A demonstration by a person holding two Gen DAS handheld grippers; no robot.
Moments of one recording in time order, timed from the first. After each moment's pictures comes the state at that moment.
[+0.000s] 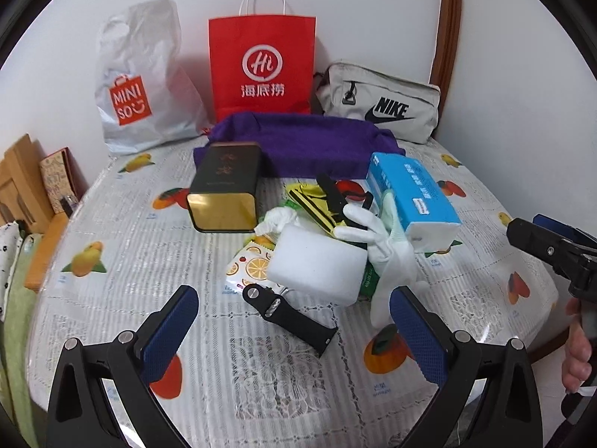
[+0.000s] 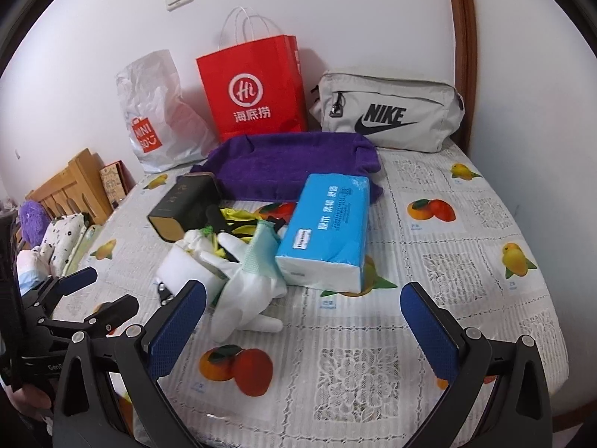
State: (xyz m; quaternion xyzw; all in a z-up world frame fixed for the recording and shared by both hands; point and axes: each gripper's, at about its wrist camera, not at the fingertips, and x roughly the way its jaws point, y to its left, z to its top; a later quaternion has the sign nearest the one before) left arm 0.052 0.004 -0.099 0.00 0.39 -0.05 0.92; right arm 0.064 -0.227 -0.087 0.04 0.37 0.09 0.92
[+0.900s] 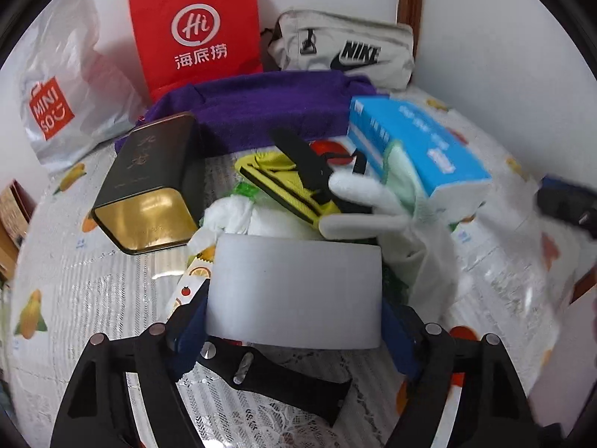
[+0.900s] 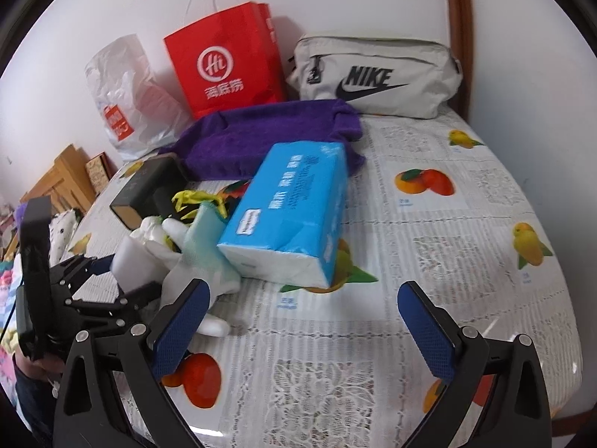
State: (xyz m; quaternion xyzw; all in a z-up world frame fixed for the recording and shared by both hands) left arm 0.120 -0.018 -0.150 0.05 0.42 -0.13 0.89; right arm 0.104 -0.252 -0.127 0.06 0.42 0.11 0.90
